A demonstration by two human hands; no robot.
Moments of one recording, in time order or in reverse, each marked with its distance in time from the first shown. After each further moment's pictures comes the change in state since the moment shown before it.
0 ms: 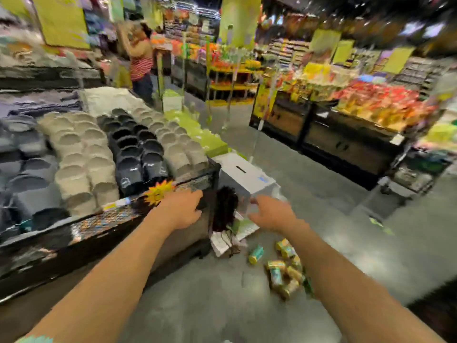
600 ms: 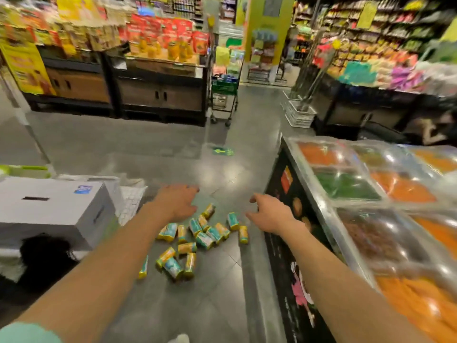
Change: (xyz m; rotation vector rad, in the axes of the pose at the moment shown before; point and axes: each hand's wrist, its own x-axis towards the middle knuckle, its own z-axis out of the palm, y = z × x) left_hand 0.271 0.438 0.005 0.128 -0.105 0.872; right_hand -0.139 0.360 -0.001 0.248 0.104 0.951
